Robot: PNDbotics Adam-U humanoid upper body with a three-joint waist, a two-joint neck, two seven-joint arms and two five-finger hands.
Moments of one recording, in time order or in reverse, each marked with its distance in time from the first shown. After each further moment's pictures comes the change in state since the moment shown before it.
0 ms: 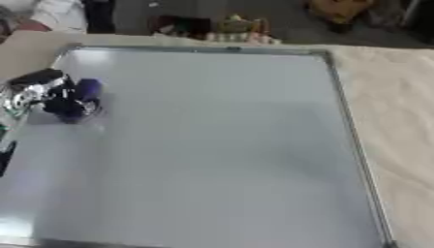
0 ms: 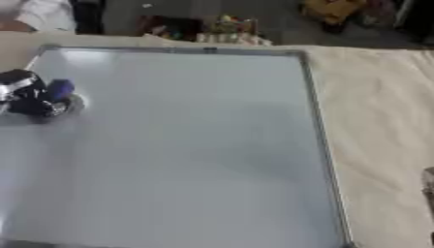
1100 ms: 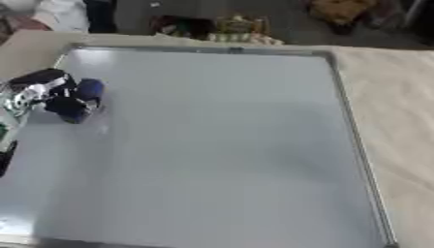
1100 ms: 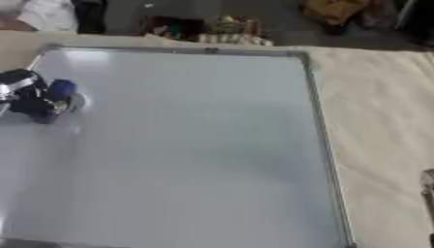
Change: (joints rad) left arm -0.001 -0.003 0.001 -0.005 0.012 0.000 0.006; right arm 0.001 0.008 0.000 0.000 0.001 0.006 -0.005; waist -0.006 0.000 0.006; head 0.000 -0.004
